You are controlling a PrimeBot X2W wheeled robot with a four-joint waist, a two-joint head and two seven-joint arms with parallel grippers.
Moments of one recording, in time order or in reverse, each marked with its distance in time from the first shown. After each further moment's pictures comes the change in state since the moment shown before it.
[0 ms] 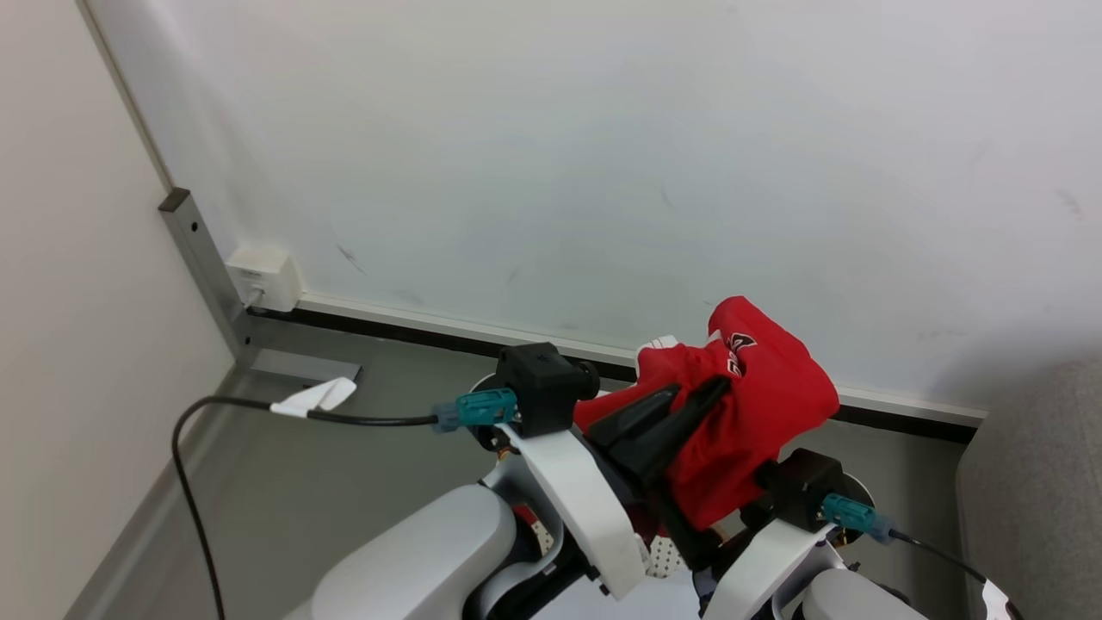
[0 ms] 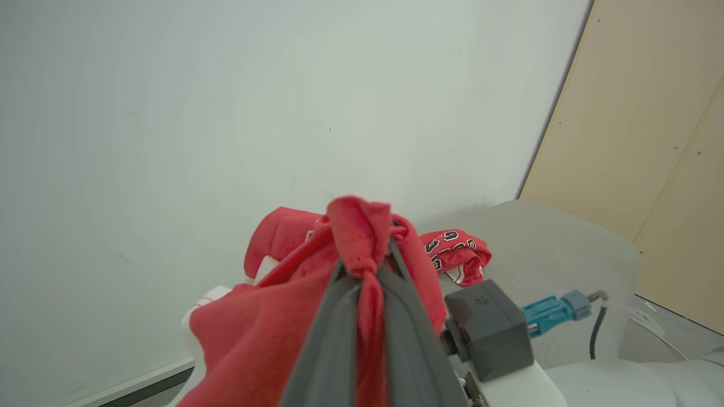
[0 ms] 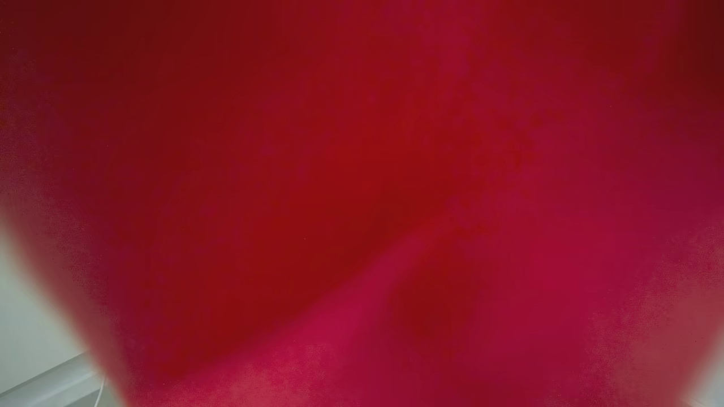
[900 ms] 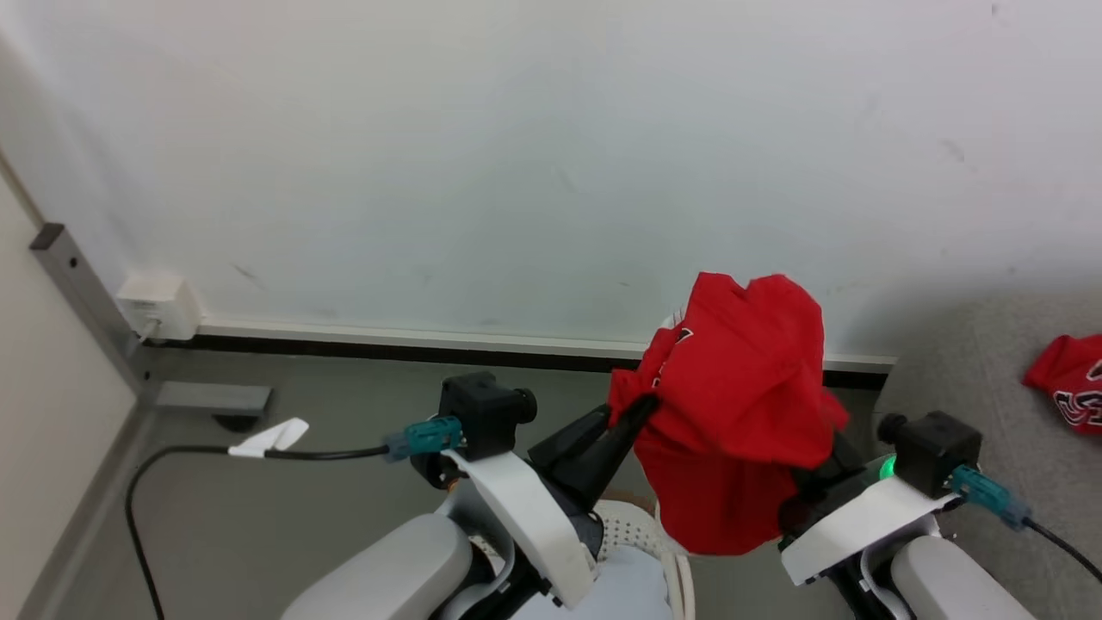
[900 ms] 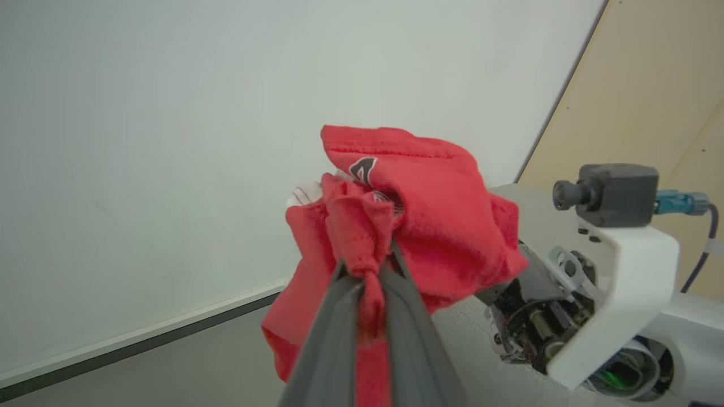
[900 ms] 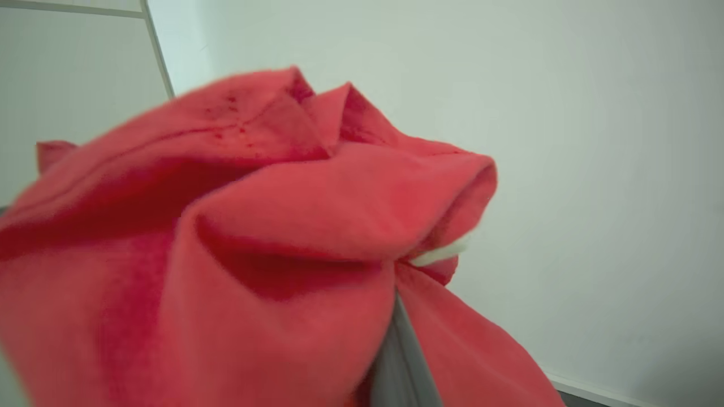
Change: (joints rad) left arm 0.074 0.055 0.021 0.050 -0.023 0.028 -0.047; right arm 0.091 -0.030 -0.309 -0.139 -0.093 0.000 0.001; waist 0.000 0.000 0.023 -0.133
